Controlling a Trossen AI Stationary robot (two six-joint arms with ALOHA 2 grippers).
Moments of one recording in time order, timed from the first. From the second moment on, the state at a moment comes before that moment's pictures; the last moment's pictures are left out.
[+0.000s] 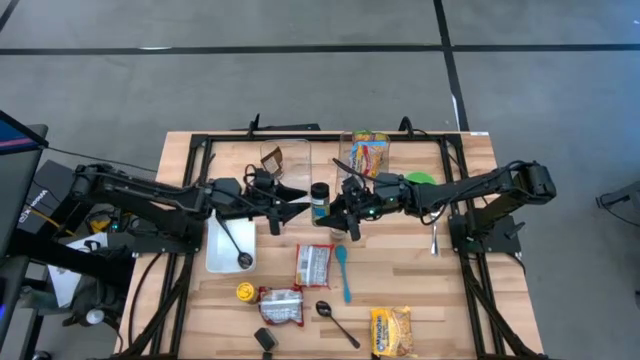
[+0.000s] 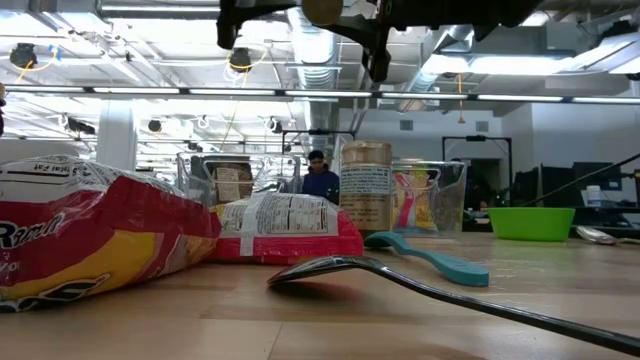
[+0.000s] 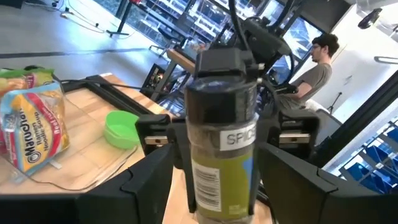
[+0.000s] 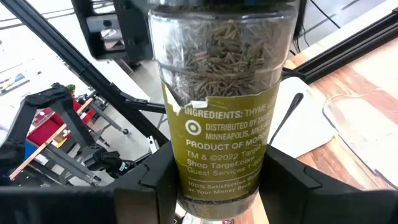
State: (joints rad) left arm -0.12 1.14 0.77 0.34 -0.30 -0.56; right arm 0.02 1.49 0.91 0.46 -0.16 0.63
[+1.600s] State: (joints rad) left arm 0.10 1.23 0.82 0.21 0.30 -0.79; right arm 0.03 1.49 0.91 0.21 -0.34 0.66
